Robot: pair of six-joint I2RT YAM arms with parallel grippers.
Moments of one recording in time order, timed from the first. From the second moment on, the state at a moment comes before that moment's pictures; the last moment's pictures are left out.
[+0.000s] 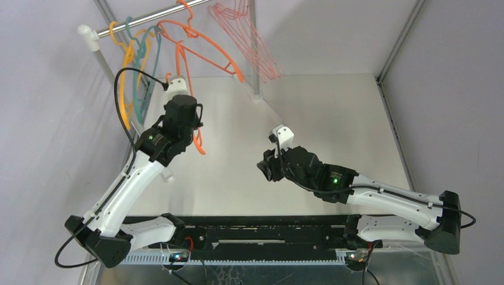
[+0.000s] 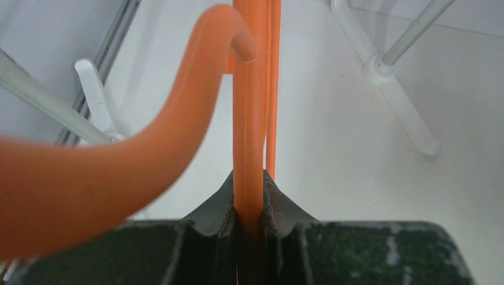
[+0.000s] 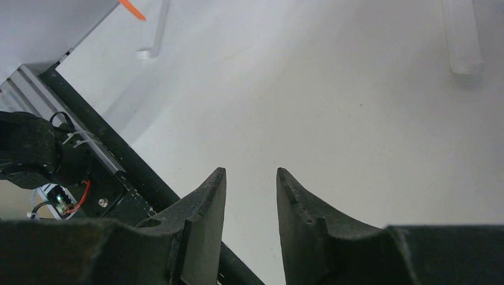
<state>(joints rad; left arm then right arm) -0.55 1.11 1.27 -0.67 -0.67 -0.40 1.13 1.06 0.92 -0.28 0.32 0.34</state>
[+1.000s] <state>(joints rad) -0.44 1.41 1.70 -0.67 -0.78 -0.30 1.11 0.99 0.92 -0.44 0.35 0.41</state>
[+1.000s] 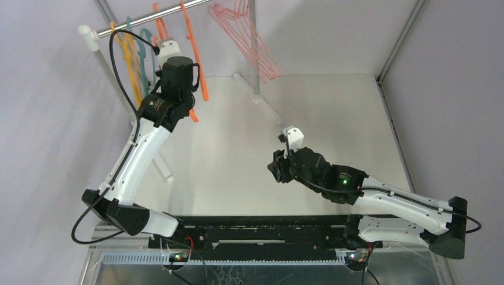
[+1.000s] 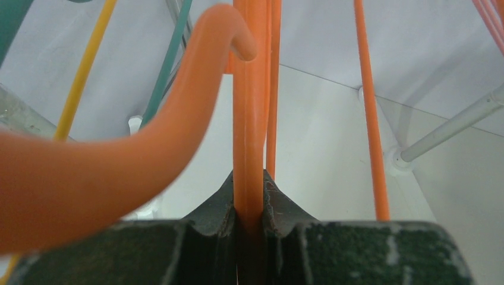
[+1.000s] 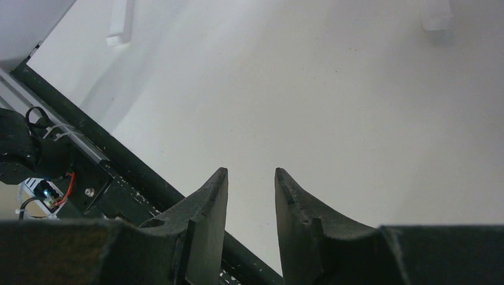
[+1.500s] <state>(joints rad) -0.37 1.40 1.60 -0.61 -0.78 -0.31 1.11 1.05 0.92 -0.46 0.36 0.43</state>
